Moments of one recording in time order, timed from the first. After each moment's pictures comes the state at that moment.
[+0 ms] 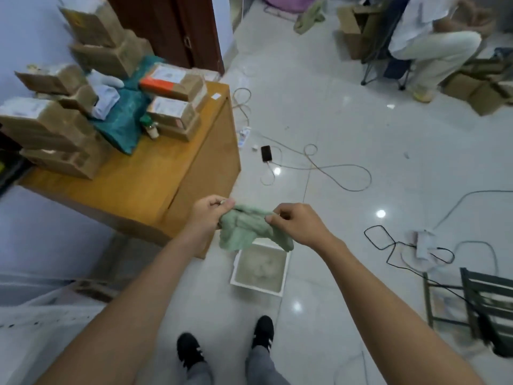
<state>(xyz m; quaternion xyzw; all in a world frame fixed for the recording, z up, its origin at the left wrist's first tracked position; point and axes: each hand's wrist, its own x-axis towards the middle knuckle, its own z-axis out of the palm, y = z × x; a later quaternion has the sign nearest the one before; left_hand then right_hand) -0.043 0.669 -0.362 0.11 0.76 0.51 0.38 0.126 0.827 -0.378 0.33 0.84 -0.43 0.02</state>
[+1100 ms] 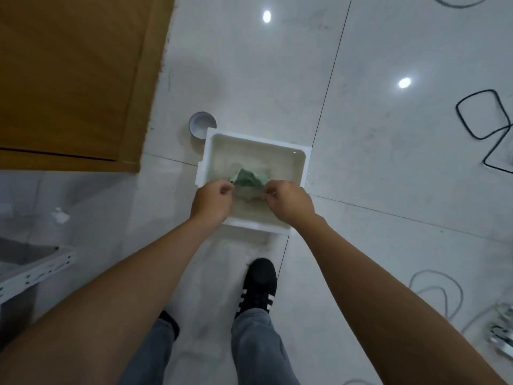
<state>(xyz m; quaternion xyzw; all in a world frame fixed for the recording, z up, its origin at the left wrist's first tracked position) -0.035 0.683 -1.056 0.14 0.86 0.18 0.46 0.104 0.808 -1.065 0.42 0.79 -0.37 0.24</state>
